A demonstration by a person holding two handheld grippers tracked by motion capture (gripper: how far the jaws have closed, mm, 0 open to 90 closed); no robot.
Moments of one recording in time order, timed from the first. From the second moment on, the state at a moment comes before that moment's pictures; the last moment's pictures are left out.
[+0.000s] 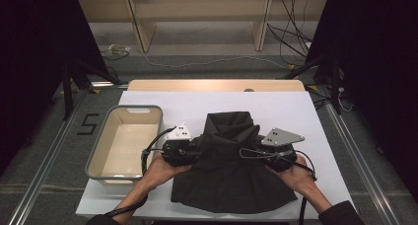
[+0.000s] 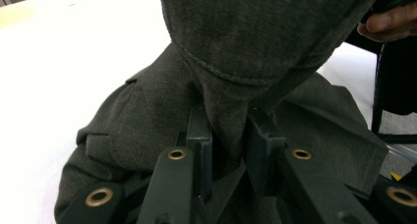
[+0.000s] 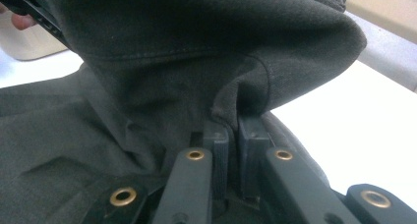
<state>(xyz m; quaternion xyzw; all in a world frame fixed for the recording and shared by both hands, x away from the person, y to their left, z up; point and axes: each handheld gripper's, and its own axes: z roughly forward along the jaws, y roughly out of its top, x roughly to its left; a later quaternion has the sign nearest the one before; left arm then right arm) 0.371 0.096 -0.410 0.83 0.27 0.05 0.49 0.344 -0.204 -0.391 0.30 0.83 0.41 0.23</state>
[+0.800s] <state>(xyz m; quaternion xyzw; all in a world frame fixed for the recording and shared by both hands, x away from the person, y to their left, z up) 0.357 0.130 -0.381 0.78 0.34 0.09 0.52 0.329 -0.203 -0.397 0.28 0.84 0.41 0.23</state>
